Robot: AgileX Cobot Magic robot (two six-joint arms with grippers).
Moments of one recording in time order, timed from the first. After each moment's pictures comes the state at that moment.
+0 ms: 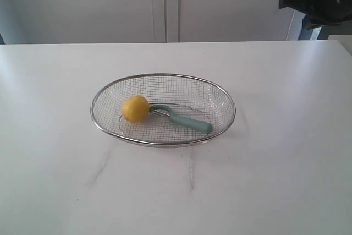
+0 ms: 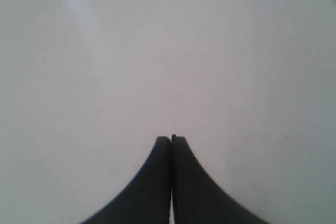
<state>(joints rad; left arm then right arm) 0.06 0.00 0.02 -0.02 0.52 0.13 0.03 1.71 -1.46 0.04 0.65 0.10</state>
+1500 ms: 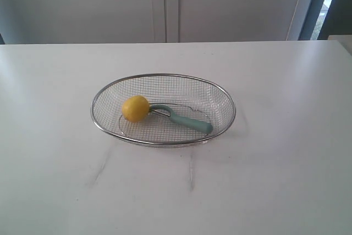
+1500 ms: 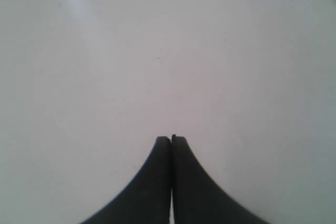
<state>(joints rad) 0.06 0.00 0.02 -0.02 0.52 0.13 0.03 0.30 -0.48 0.04 0.31 0.11</state>
